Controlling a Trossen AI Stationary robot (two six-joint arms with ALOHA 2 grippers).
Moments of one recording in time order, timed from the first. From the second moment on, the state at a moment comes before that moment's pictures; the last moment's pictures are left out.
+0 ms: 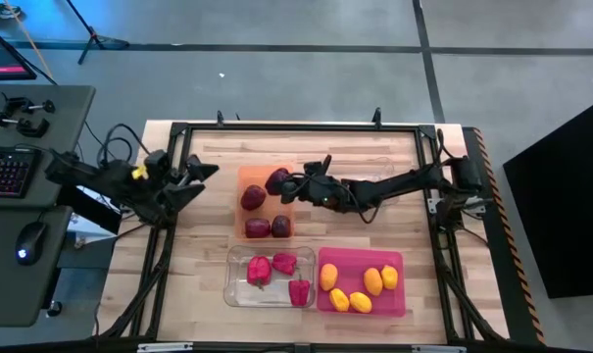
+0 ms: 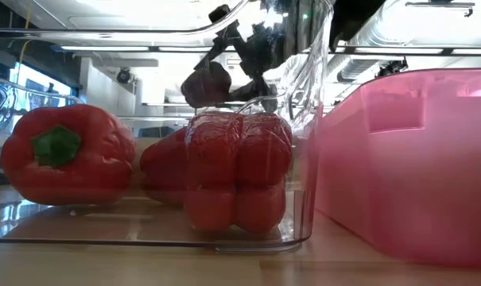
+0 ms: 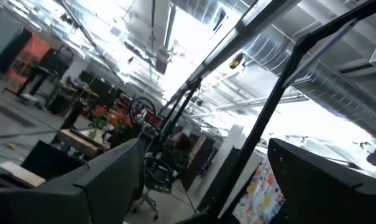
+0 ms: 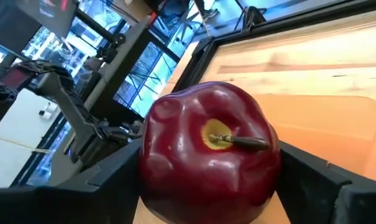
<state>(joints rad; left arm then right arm) -0.34 0.57 0.53 0.51 -0.37 -0.41 0.03 1.82 1.13 0.37 0.48 0.99</state>
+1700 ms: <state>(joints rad) 0.03 0.62 0.27 0.57 -0.31 -0.55 -0.12 0.78 0.89 -0.44 0.02 0.52</state>
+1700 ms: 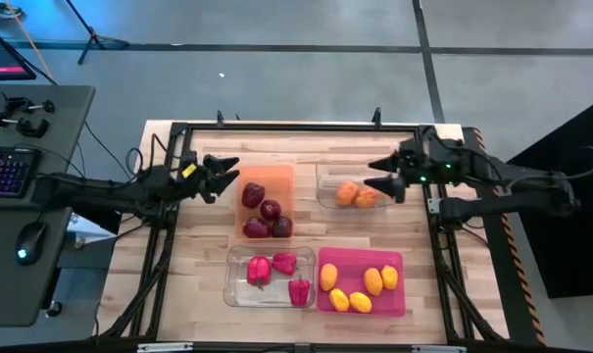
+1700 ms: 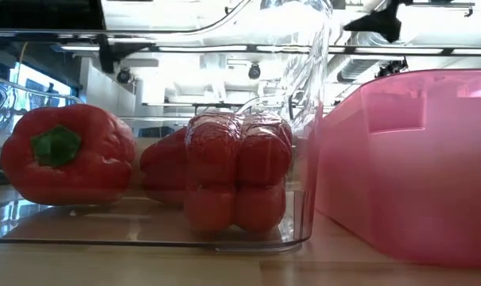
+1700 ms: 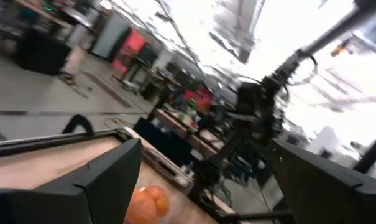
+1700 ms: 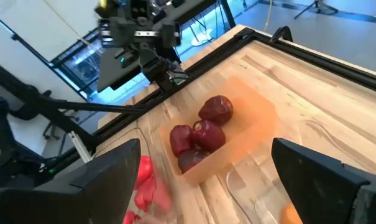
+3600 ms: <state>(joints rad) 0.05 0.18 0.01 0.16 -0.32 -0.55 0.07 0.01 0.07 0.09 0.03 0.37</state>
